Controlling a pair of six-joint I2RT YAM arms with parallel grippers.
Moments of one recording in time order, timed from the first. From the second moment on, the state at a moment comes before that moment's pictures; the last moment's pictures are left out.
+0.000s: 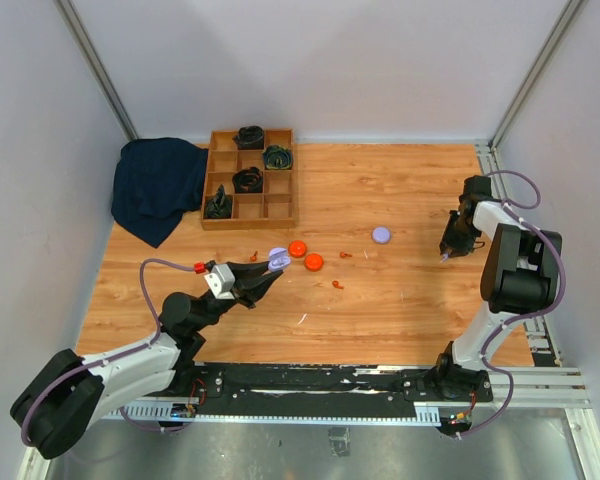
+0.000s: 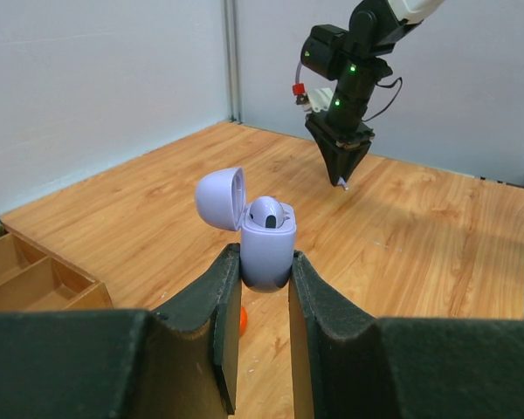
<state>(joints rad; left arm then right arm) -0.66 0.87 0.01 1.20 0.30 -0.08 -0.19 1.80 1.13 -0.59 0.03 0.23</state>
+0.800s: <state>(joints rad) -0.66 0.91 0.01 1.26 0.30 -0.12 0.04 1.64 1.09 -0.65 0.03 0.20</state>
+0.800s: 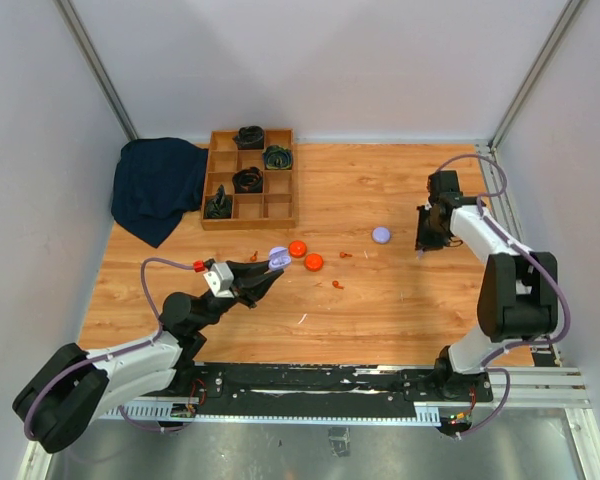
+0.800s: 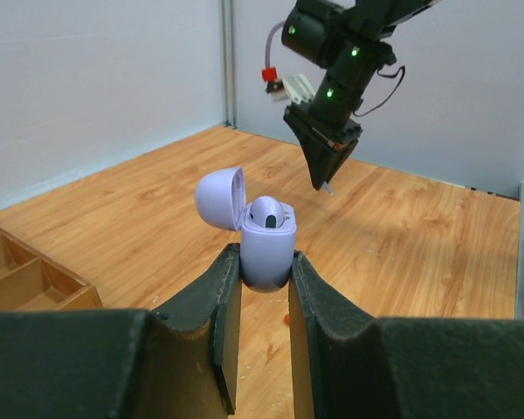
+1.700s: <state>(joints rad) -0.66 0.95 0.04 1.34 0.36 -0.21 0.69 0.95 0.96 -0.31 0.05 0.21</state>
